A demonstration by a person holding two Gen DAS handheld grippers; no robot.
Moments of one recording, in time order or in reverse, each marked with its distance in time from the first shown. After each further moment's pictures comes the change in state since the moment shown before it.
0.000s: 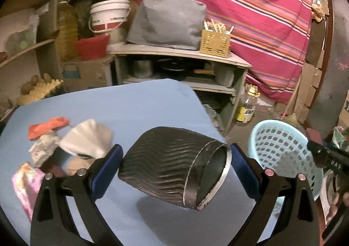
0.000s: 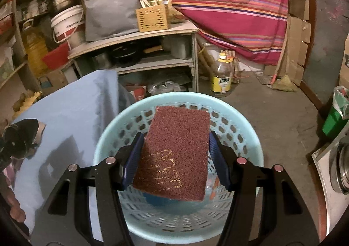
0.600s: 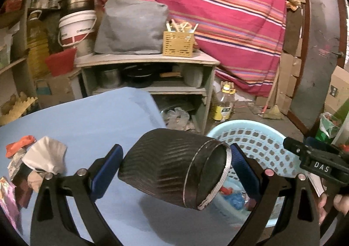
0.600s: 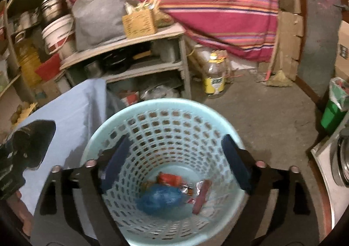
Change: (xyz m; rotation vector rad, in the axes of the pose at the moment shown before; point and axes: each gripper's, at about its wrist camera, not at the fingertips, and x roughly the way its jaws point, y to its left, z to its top) left arm 0.013 -0.082 0.004 0.109 -0.033 -0.121; right arm -0.003 -0.030 0.006 0.072 -0.040 -0.037
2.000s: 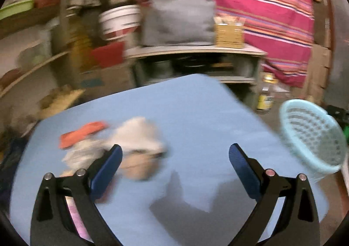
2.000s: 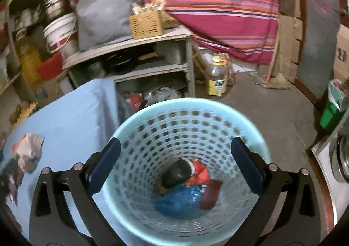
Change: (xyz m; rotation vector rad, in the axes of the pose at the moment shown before) left arm -0.063 0.150 -0.042 -0.004 0.052 0.283; right arm -0.002 0.061 -0.009 -0.043 0.007 0.002
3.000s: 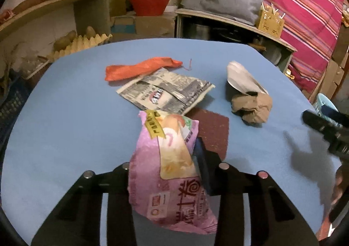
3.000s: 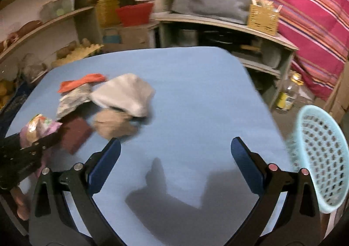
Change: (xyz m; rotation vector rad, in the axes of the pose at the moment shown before) left arm 0.020 0.158 -0.070 -0.184 0.201 -0.066; right arm 0.009 0.278 -0.069 -0.361 0.092 0.269
